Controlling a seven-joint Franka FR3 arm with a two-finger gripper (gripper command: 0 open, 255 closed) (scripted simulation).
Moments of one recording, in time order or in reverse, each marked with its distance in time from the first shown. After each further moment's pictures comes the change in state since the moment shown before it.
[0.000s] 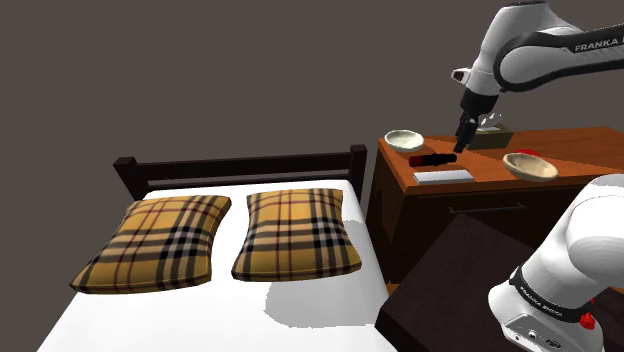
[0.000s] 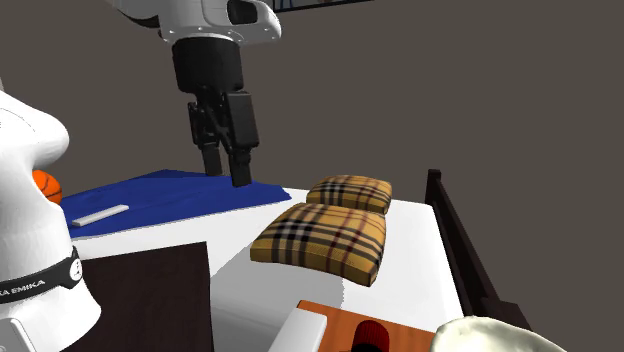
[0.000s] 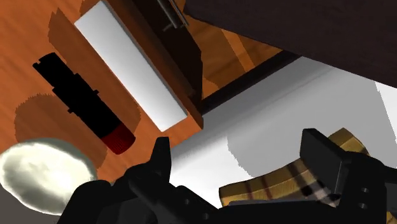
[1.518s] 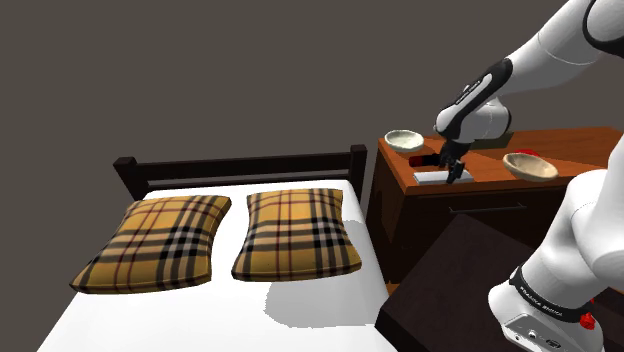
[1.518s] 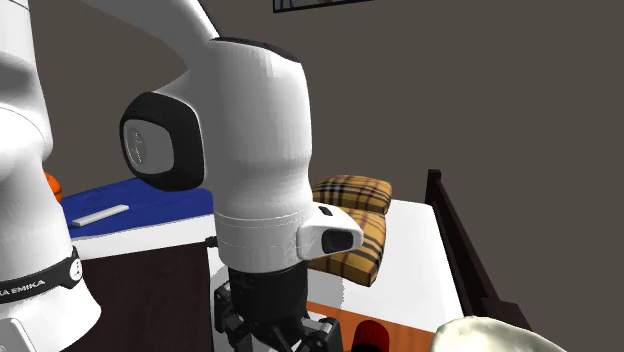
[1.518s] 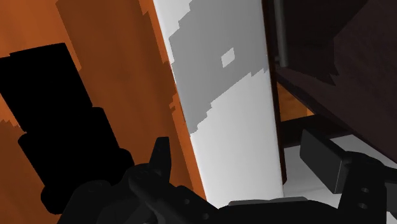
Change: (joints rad) arm 0.271 0.839 -0.523 0.092 0.496 0.617 -0.976
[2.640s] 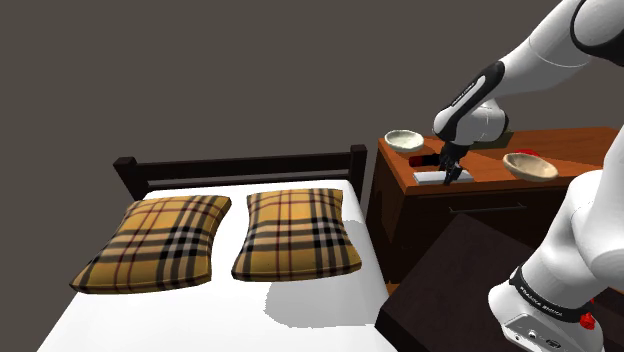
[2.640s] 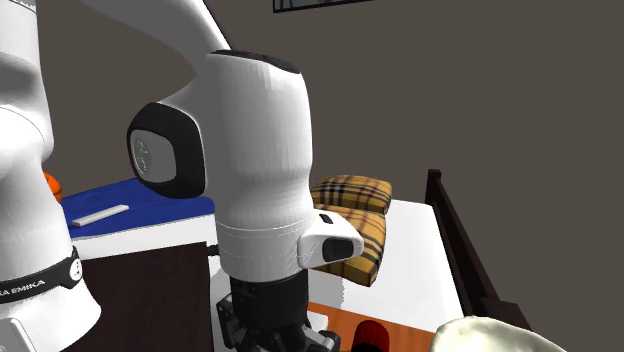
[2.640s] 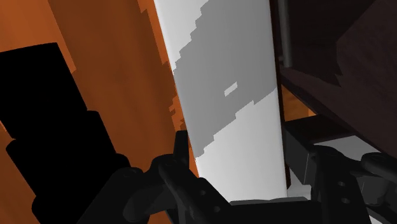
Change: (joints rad) arm -0.018 0.037 0.028 0.003 0.068 0.017 -0.048
